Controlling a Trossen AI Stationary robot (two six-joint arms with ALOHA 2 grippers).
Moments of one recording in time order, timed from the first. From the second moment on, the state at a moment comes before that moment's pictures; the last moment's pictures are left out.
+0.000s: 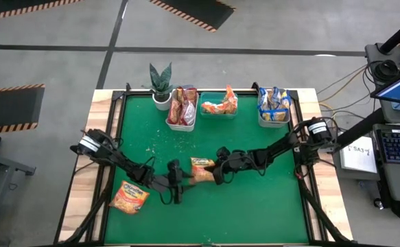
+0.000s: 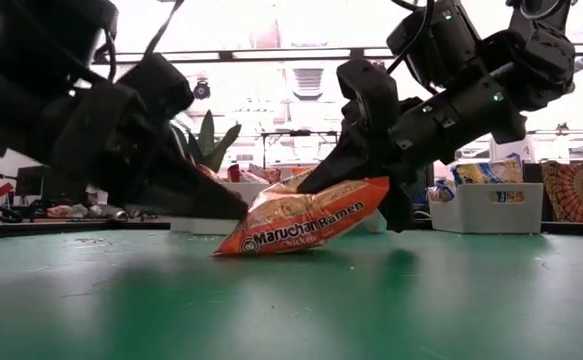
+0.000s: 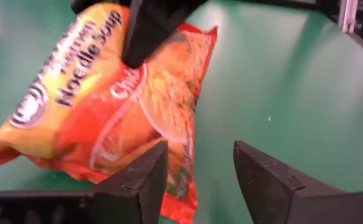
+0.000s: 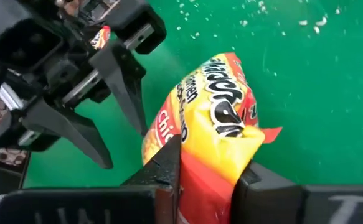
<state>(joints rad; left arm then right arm) -0.46 1.90 0.54 0.93 -0.51 -0.36 0.18 1.85 0.68 0.75 0.16 0.79</state>
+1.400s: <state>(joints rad) -0.49 1.36 0.36 0.78 -0.51 -0.24 0.18 1.74 0.68 0.77 0.16 0.58</state>
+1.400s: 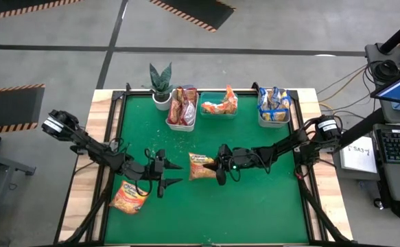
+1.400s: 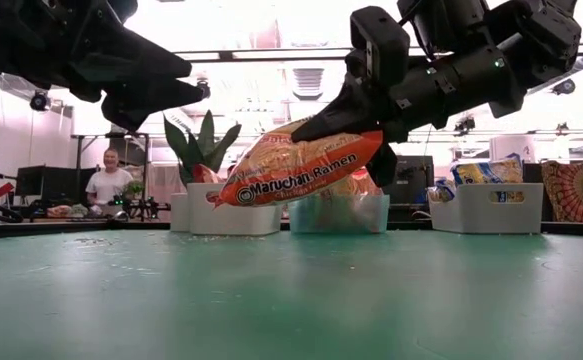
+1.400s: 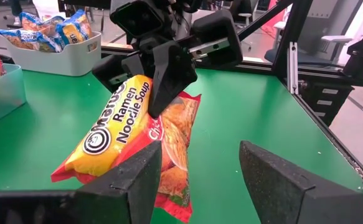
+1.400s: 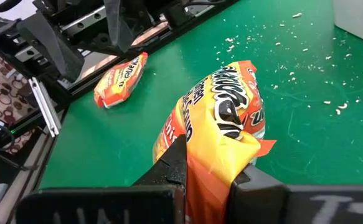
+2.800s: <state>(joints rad) -0.47 1.01 0.36 0.82 -0.73 0.31 -0.49 1.45 0.84 0.41 0.16 -0.44</state>
